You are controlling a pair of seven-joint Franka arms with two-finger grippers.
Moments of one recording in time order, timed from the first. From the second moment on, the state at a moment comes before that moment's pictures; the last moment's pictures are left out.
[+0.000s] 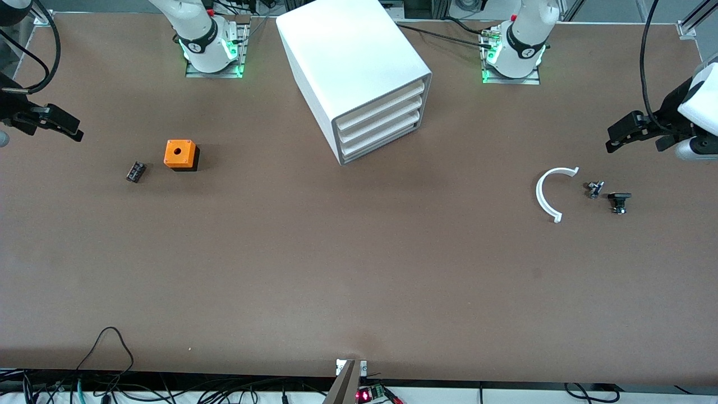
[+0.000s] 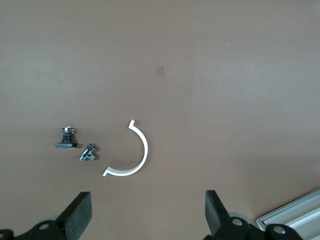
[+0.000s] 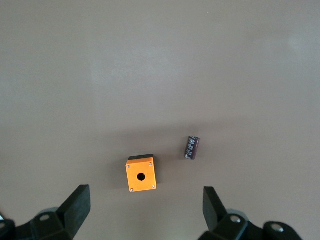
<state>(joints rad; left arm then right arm) -0.02 0.01 0.00 -1.59 -0.01 1.61 -0.07 -0.04 -0.09 -0.05 -1.81 -0.06 1.72 0.03</state>
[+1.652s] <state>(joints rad) -0.06 0.10 -0.07 -1.59 -0.02 1.61 -0.05 -0.04 -0.07 -0.05 -1.80 -0.06 1.72 0.03</state>
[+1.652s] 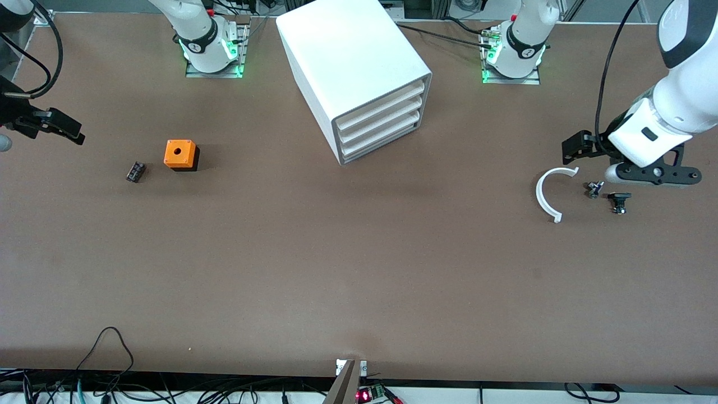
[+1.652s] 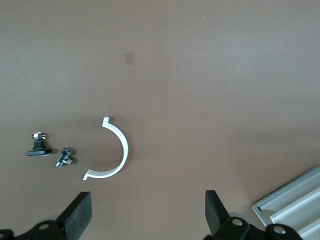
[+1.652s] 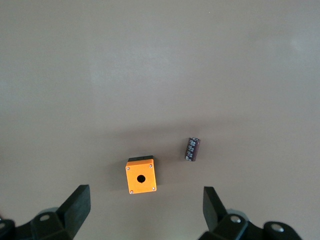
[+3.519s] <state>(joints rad) -0.09 0.31 -0.40 -2.13 -0.98 1.75 0.28 0.02 0.01 -0.04 -1.78 -0.03 1.75 0.00</state>
